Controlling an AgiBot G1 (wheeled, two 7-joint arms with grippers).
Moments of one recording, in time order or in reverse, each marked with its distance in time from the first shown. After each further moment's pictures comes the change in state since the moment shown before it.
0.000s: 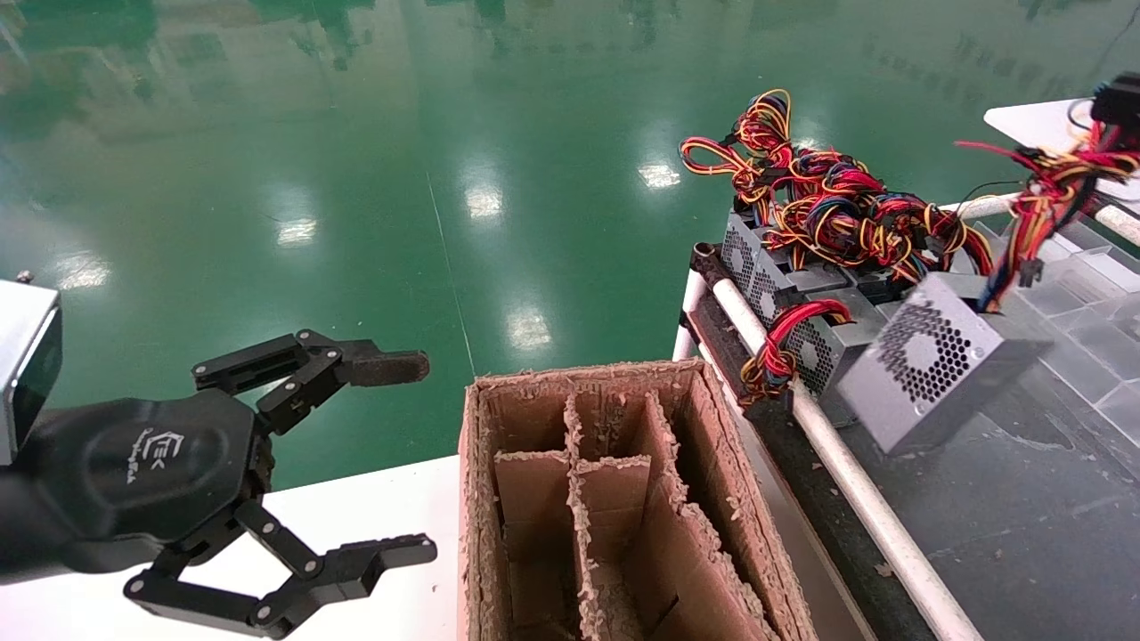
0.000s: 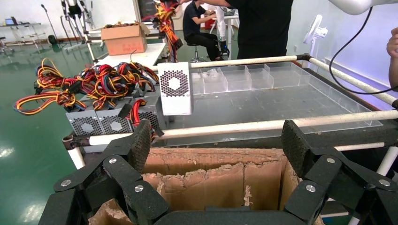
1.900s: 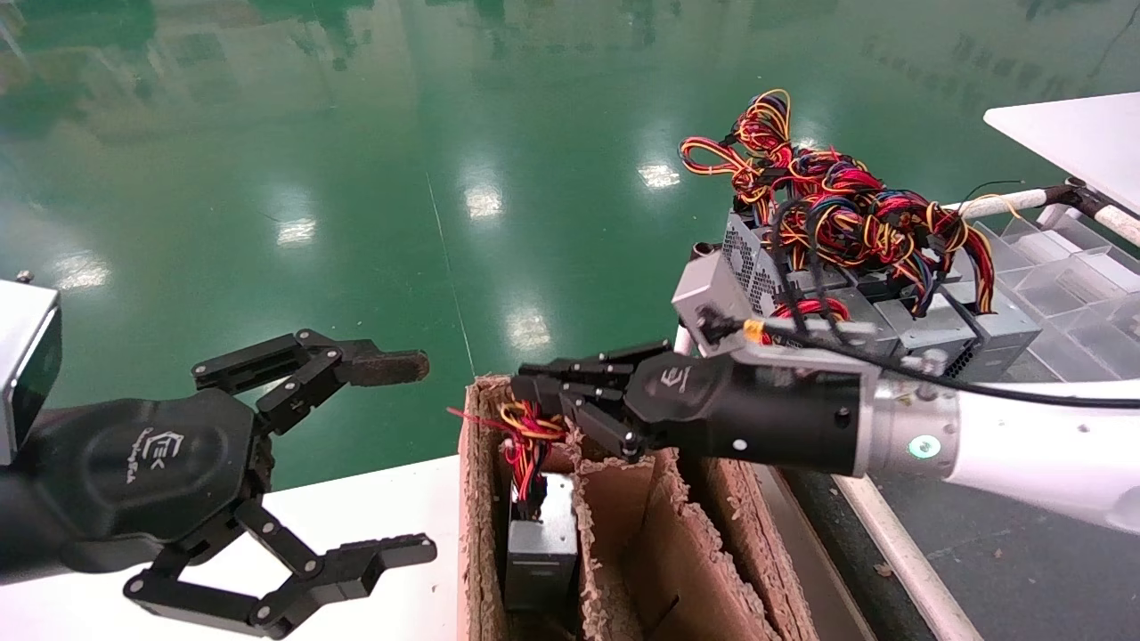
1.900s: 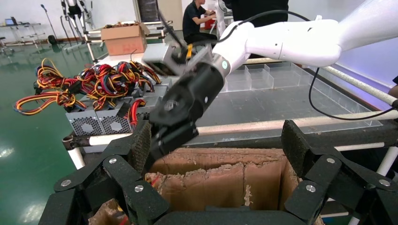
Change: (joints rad) left arm 0.000 0.000 0.000 0.000 0.000 0.000 0.000; right arm -0.070 -0.631 -0.287 0.015 -0.095 0.024 0.040
